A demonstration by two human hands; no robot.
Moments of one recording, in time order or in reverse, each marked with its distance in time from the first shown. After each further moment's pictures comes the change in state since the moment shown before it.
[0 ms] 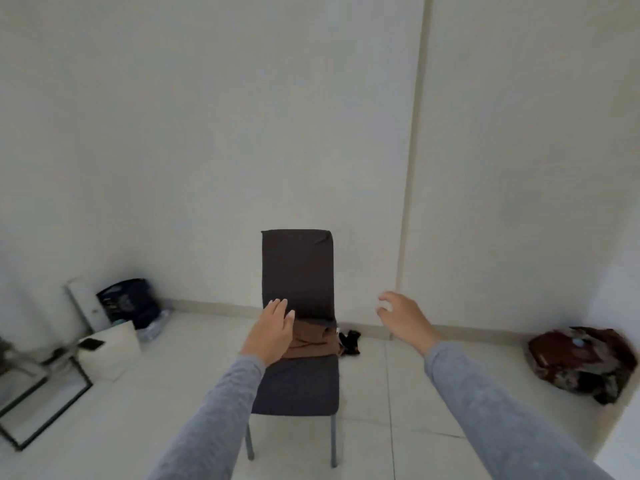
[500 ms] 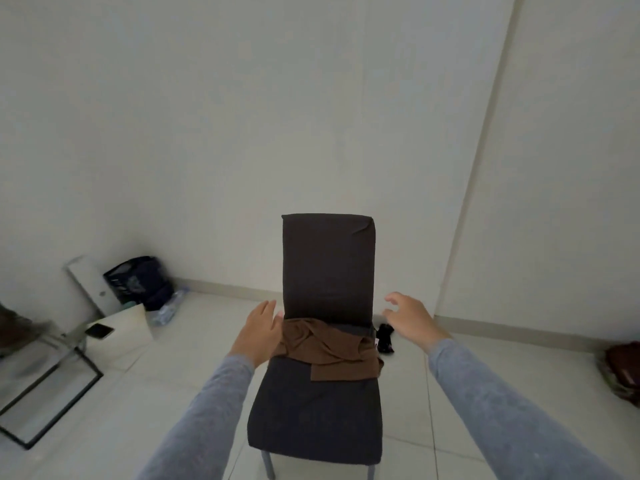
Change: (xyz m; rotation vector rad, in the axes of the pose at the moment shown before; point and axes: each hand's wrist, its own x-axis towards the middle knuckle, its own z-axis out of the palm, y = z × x) left_hand 0.236 -0.171 0.026 0.035 -0.050 -0.190; right_hand 0.280 -0.014 0.130 0.053 -0.153 0.081
